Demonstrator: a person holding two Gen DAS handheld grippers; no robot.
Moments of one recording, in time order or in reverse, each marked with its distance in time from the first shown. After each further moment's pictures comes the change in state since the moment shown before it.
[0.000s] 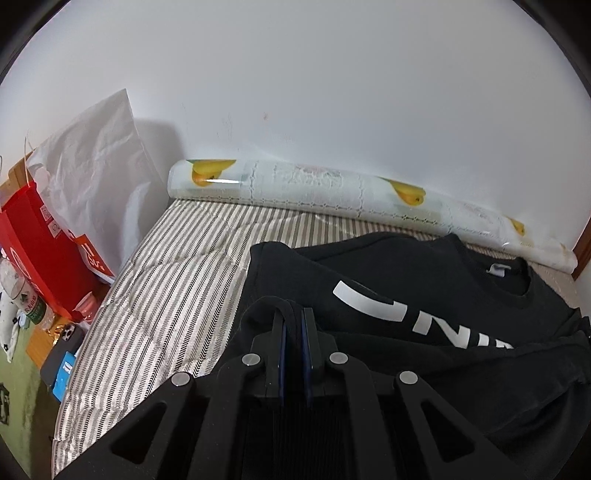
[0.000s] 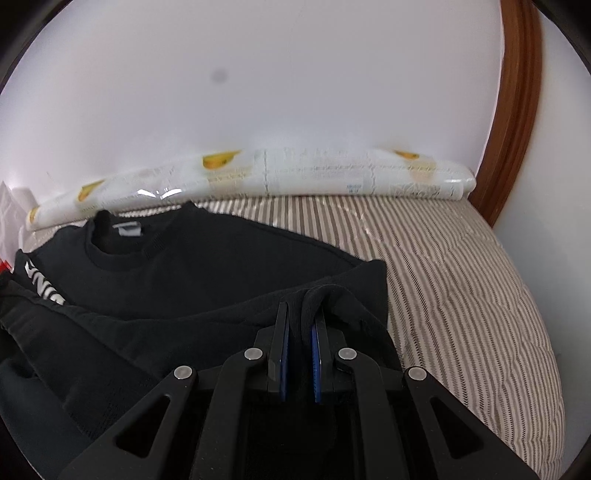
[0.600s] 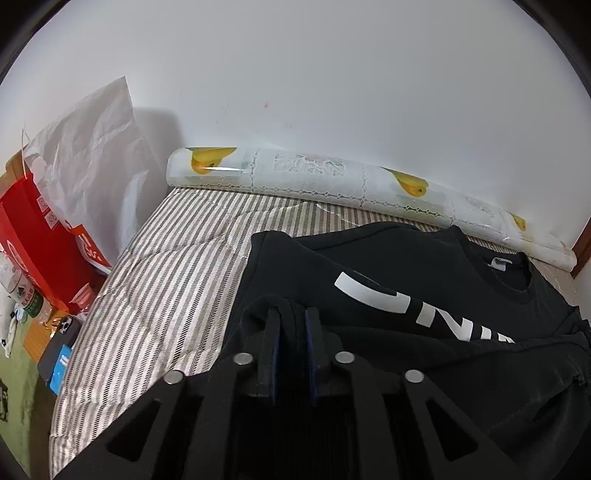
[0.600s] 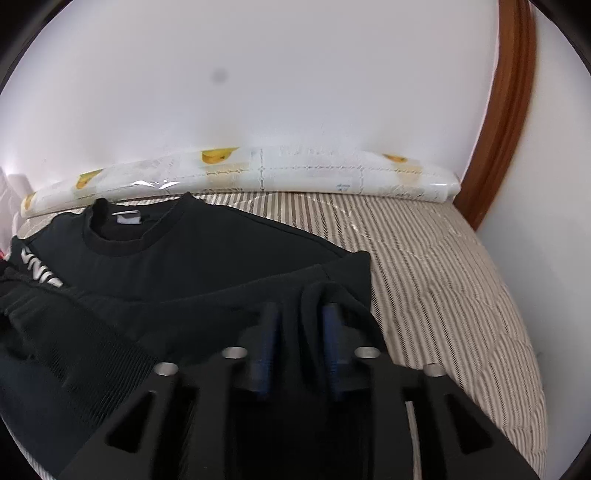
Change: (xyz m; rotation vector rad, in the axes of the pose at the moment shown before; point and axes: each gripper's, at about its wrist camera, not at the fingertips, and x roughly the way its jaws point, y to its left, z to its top) left arm 0.001 0.004 0.000 -0.010 0.035 -0.009; right arm -0.030 0.006 -0.010 -0.031 -0.020 -0.055
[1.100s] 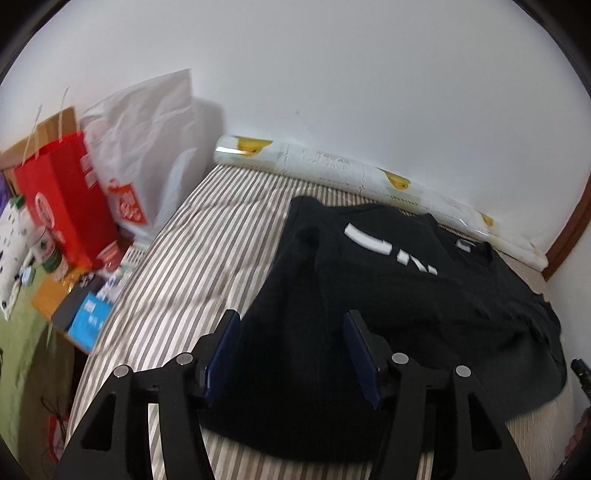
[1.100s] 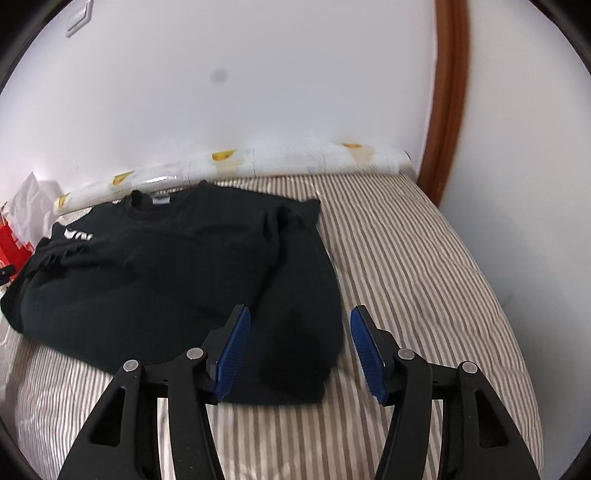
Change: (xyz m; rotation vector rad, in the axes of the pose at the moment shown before) left arm -0.092 0.045 -0.061 -0.090 -0.004 -0.069; right arm -0.101 -0.038 -0.083 0.069 -0.023 0.029
